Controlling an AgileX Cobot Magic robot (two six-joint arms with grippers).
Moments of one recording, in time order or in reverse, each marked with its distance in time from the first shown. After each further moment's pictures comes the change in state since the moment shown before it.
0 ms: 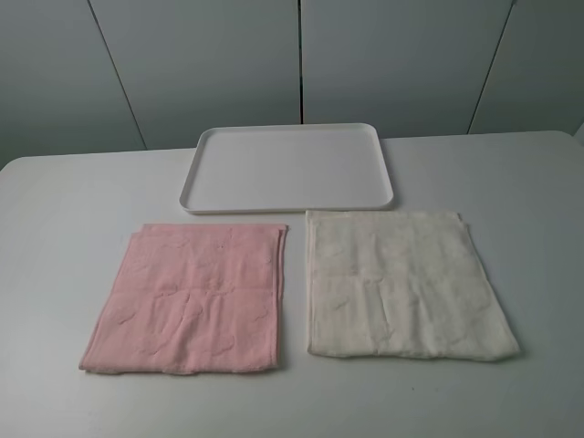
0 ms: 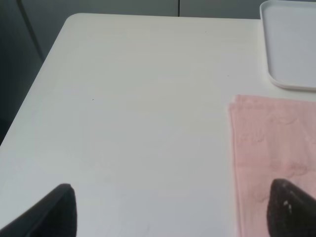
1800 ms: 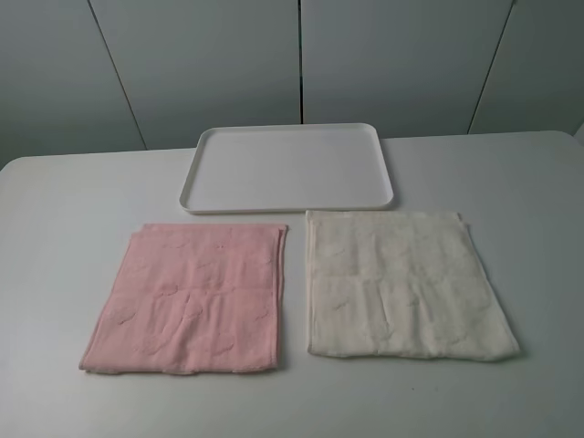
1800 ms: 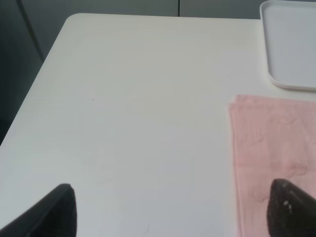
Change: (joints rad) left arm 0.000 0.000 0.000 0.000 0.000 0.002; right arm 0.000 0.000 0.000 0.000 0.000 0.000
